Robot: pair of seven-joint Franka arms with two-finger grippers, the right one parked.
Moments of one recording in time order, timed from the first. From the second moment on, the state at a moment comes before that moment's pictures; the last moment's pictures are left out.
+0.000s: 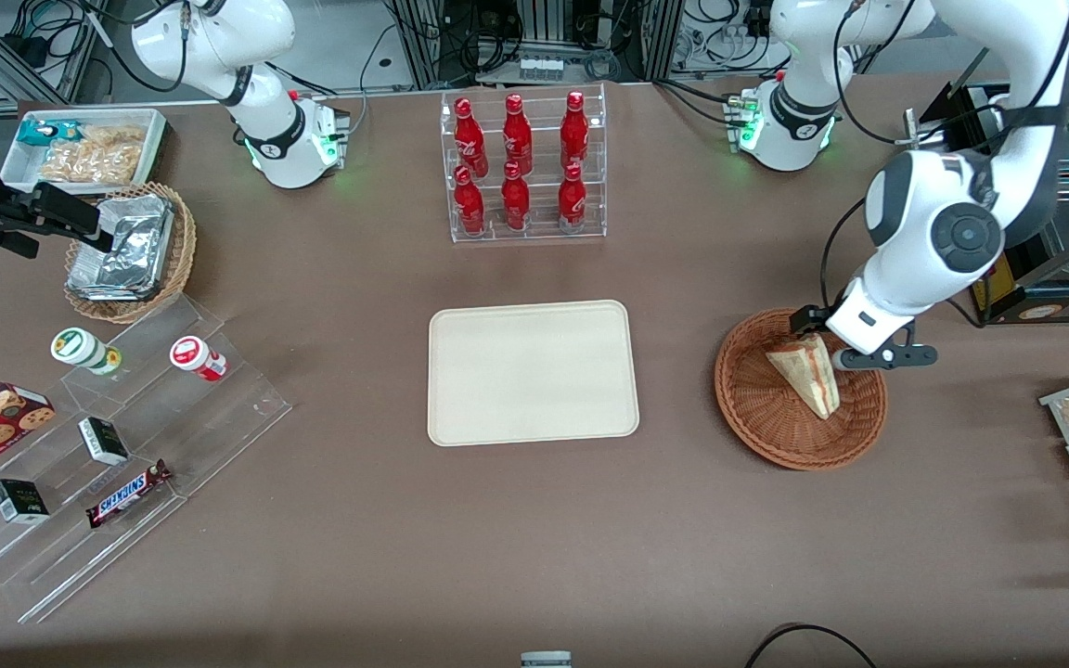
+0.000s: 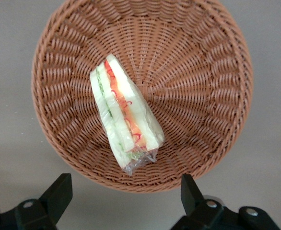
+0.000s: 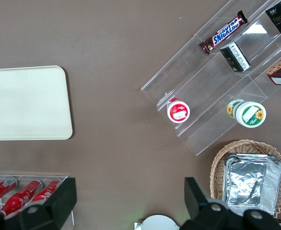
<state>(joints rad) 0.02 0.08 -0.16 -2.24 0.03 2.22 -0.19</state>
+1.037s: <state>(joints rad) 0.02 0.14 -0.16 -2.30 0.01 2.41 -0.85</state>
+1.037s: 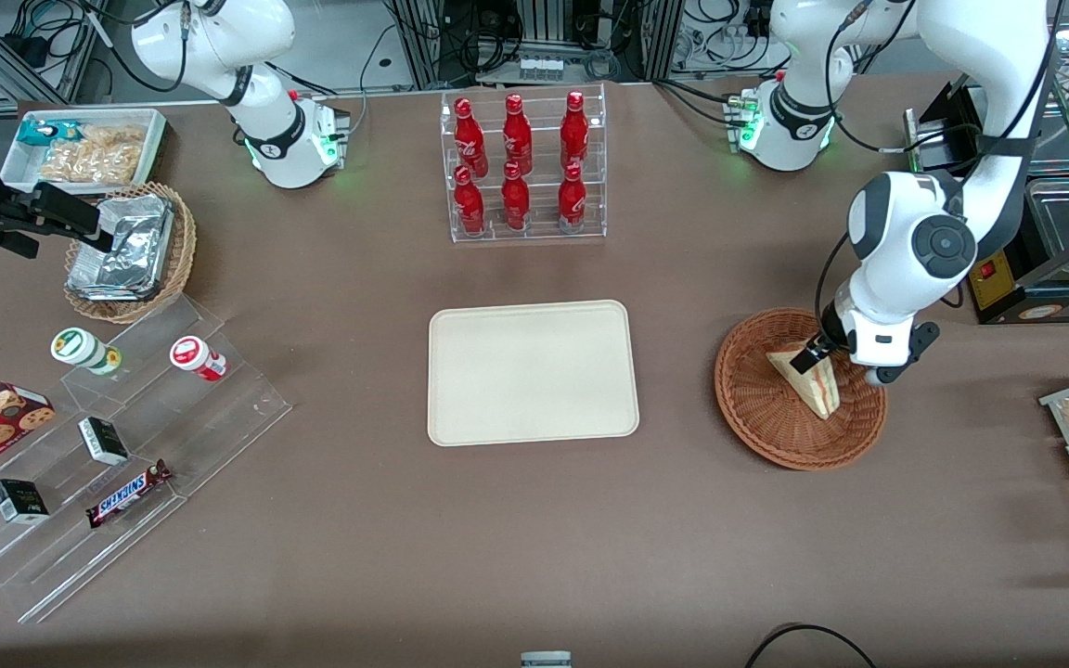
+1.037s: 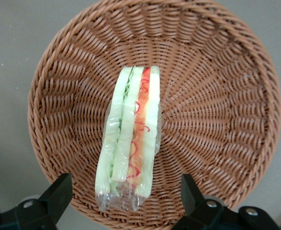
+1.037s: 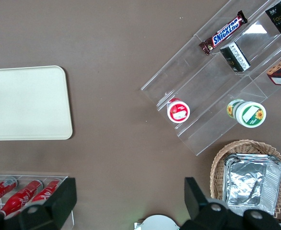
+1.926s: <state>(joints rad) 0.02 0.22 -0.16 -2.29 0.00 2.45 -0.76</state>
